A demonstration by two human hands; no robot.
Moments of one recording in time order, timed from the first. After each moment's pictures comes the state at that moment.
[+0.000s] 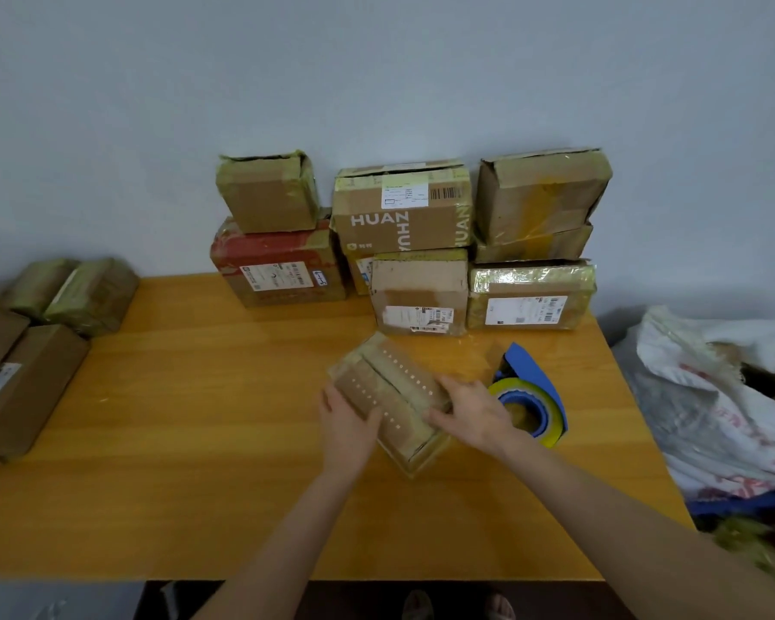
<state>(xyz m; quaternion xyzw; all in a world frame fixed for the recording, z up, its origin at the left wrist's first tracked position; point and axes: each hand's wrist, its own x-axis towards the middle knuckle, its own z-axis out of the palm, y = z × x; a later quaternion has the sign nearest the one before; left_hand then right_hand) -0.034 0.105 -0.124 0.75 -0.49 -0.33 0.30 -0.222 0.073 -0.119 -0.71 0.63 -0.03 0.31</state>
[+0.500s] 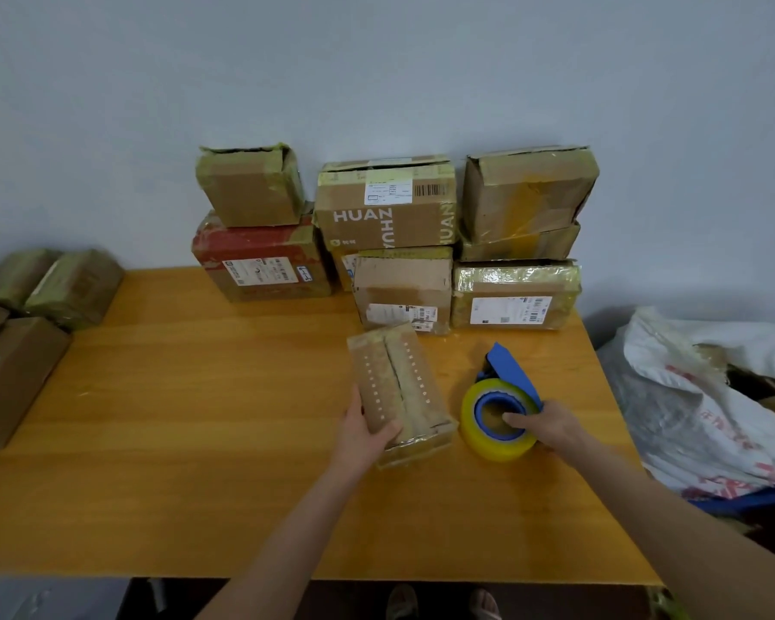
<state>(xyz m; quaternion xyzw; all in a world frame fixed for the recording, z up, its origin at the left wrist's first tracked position) -0.068 0.110 -0.125 0.70 -0.49 -0.46 0.25 -0.343 0.079 -0.148 -0.39 0.78 -0.07 0.49</state>
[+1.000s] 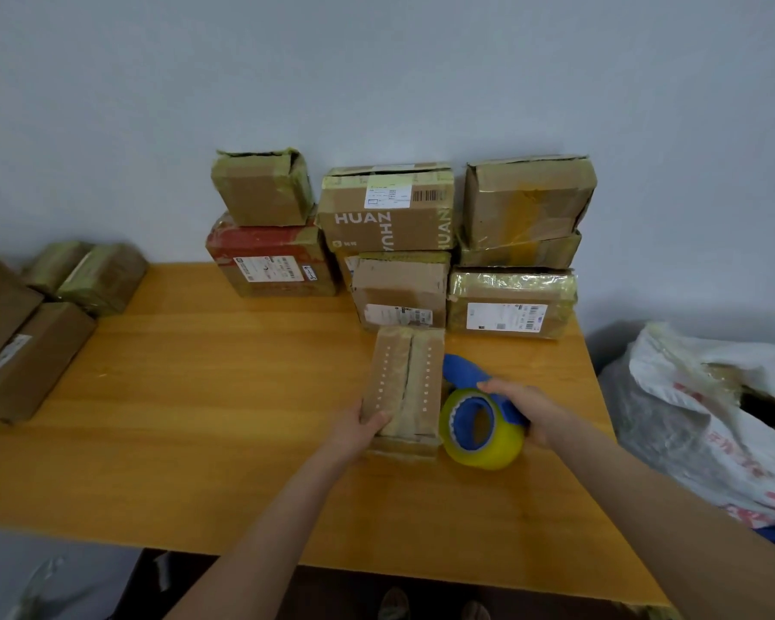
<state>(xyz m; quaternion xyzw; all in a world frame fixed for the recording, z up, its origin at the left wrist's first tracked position) -0.087 0.111 -0.114 0.71 -0.44 -0.51 0.19 -0.341 0.055 -0.127 -0.28 0.66 -0.22 0.66</state>
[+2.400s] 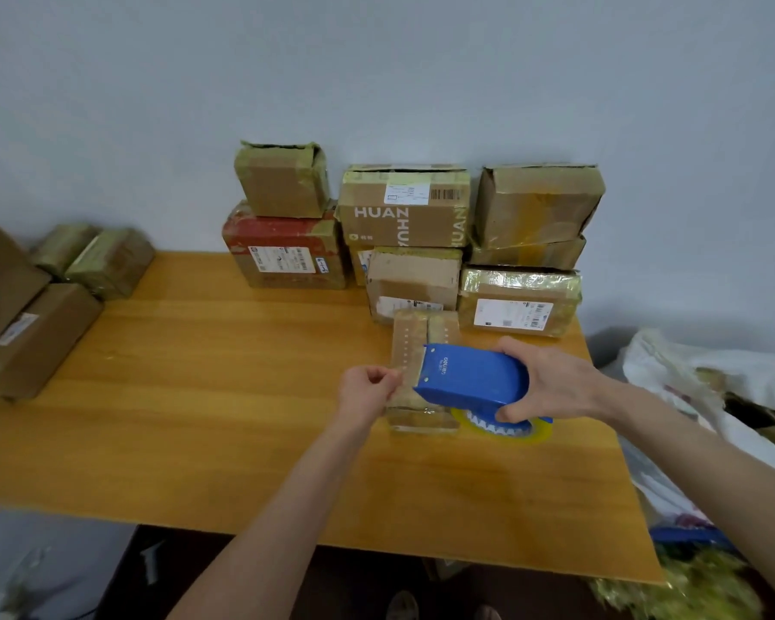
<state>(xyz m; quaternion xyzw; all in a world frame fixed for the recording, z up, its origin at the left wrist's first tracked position) -0.088 0.112 -0.074 0.70 -0.39 -0.48 0.36 -0.342 0.082 -0.023 -0.81 0.50 -0.03 0.30</state>
